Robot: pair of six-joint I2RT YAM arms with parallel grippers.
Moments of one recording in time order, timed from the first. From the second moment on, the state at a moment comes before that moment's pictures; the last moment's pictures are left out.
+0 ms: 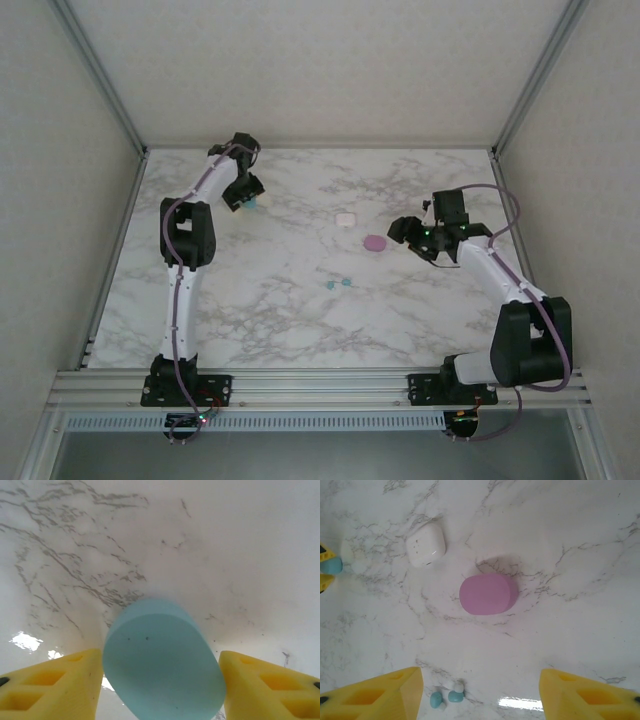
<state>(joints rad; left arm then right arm) -0.21 2.49 2.22 -1.06 -0.09 -0.84 0.17 1.37 0.92 -0.52 -0.36 0.59</state>
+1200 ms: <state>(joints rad) -0.37 1.99 1.44 -0.84 -0.06 -0.88 0.17 1.33 0.89 -0.52 -0.39 0.59</state>
